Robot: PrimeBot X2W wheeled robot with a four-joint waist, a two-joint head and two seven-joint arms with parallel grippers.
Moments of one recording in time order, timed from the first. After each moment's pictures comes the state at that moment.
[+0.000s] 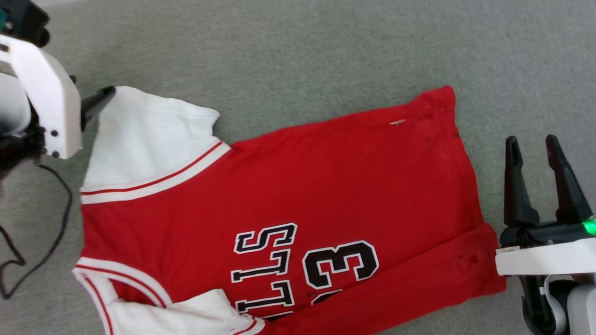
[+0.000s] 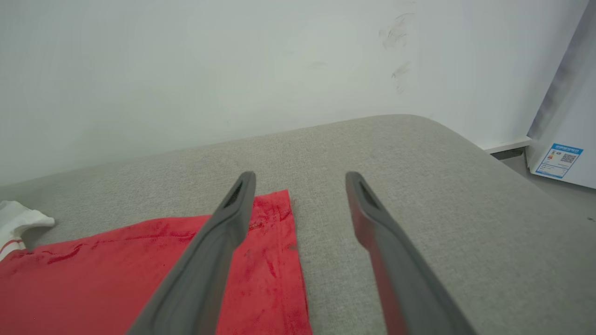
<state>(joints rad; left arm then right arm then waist) -0.82 0.74 -0.36 0.16 -0.80 -0.12 0.87 -0.12 -0.09 -0.04 -0.13 0.30 0.13 -0.16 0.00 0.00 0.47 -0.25</state>
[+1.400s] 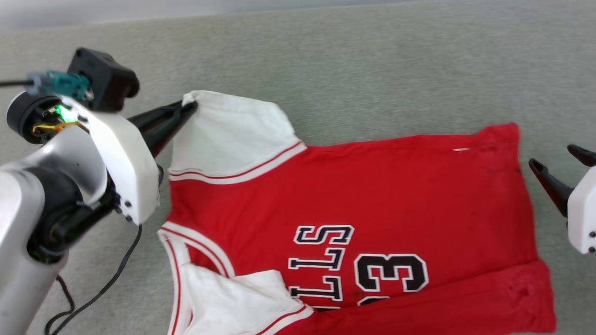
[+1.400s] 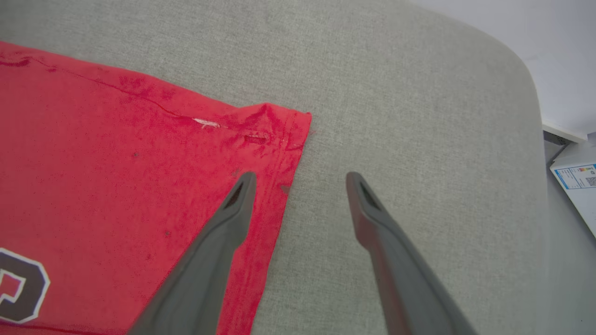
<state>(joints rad) -0.65 0.73 -0.44 -0.19 -0.83 -0.13 0.60 -0.31 -0.59 0.09 -0.11 0.45 0.13 0.69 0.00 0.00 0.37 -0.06</state>
